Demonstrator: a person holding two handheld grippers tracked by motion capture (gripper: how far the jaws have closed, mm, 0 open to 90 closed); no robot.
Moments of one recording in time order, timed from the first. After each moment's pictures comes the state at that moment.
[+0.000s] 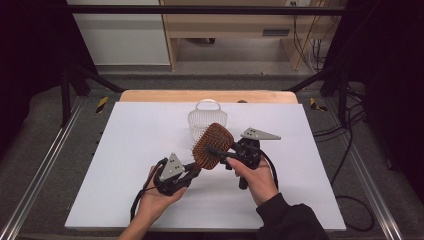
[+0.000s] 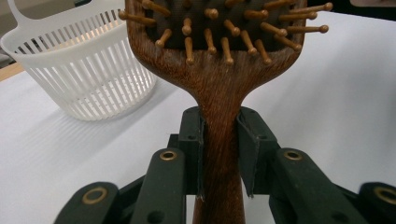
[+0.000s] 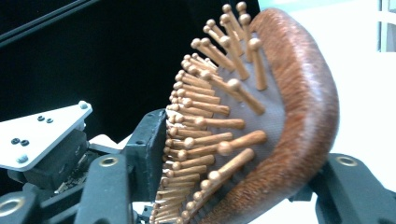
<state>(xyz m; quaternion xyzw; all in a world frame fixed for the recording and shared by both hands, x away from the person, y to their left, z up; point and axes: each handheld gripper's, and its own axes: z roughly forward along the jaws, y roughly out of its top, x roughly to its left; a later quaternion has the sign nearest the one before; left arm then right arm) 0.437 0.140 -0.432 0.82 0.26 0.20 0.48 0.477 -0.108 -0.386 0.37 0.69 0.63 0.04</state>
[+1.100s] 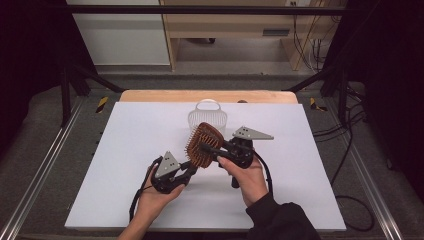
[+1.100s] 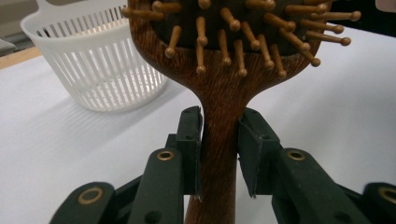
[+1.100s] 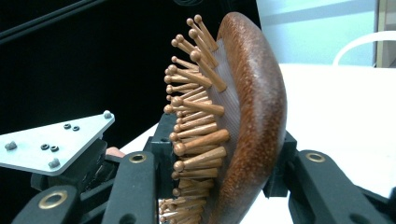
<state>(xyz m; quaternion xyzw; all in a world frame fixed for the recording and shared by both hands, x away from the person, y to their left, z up) 0.442 0.150 -0.436 0.79 0.29 0.19 0.50 0.473 -0.090 -0.377 0.36 0.68 0.63 0.06</state>
